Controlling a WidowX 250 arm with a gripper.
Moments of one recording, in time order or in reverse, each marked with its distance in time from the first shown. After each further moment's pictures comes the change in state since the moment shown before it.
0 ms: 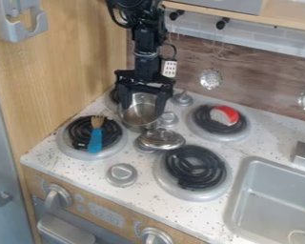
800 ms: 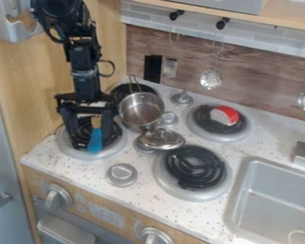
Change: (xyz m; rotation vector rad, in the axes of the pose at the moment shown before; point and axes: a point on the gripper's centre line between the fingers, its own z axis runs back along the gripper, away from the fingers) arm -0.070 0.082 -0.019 -0.060 0.102 0.184
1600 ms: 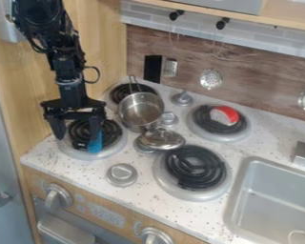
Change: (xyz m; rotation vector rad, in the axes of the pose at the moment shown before) arm 0.006 0.012 -0.015 -0.005 -0.082 0.055
